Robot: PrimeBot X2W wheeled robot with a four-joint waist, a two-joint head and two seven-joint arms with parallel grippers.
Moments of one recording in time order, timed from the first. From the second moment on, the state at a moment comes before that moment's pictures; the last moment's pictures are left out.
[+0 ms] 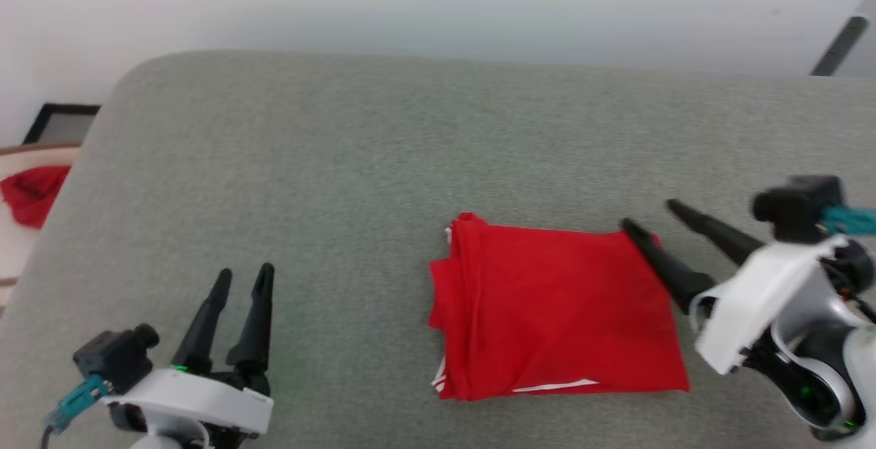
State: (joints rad) left arm -0.13 0.33 -0.20 0.18 -0.81 -0.13 -0.26; right arm -0.33 -0.35 0.27 -0.11 0.64 0.13 0.49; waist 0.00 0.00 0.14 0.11
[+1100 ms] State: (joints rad) left arm 0.01 0.34 -0.08 0.13 -0.69 -0.13 -0.26; right arm 0.02 -0.42 0.11 0.13 0.54 0.13 -0.23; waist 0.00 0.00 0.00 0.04
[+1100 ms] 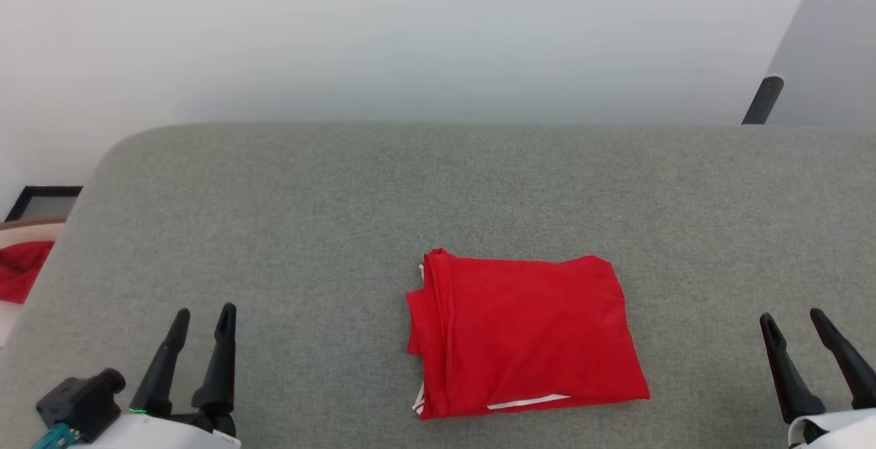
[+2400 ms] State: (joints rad) left arm -0.02 0.33 -0.11 0.12 -0.68 -0.13 -0.26; right arm -0.06 -0.42 0.15 0.21 0.54 0.13 0.07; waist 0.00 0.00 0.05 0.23
